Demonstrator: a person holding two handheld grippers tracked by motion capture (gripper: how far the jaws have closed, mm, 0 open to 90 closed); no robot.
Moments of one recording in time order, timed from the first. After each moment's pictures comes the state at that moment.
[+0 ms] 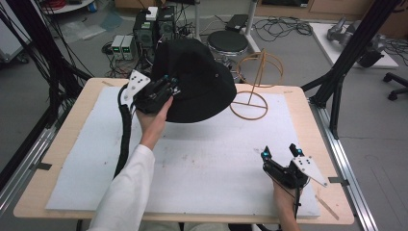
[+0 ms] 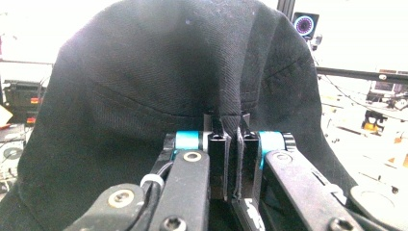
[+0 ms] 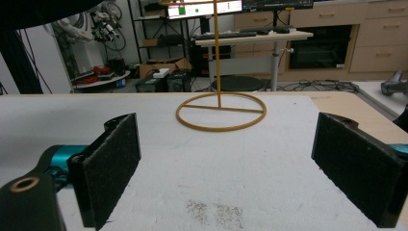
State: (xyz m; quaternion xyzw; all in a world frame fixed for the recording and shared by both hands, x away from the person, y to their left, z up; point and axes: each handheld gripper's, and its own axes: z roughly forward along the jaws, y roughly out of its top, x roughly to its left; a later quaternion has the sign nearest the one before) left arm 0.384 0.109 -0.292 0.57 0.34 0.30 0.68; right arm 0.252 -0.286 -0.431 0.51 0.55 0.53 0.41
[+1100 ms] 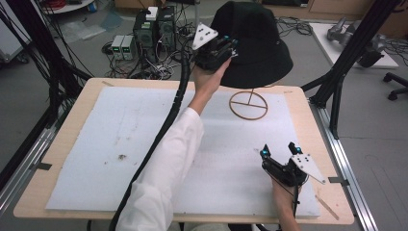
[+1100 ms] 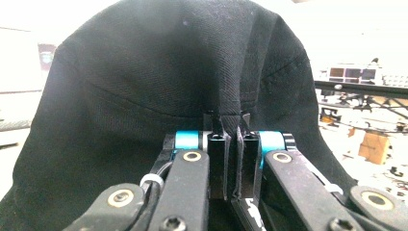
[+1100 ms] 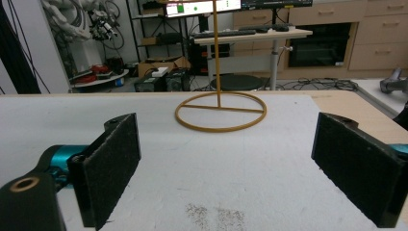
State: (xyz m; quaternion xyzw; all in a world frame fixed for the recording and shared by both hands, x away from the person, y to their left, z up) left arm 0.462 -0.032 -0.215 0.60 0.26 0.26 0.71; right arm 0.258 -0.284 -0.430 0.51 0.55 0.52 0.41
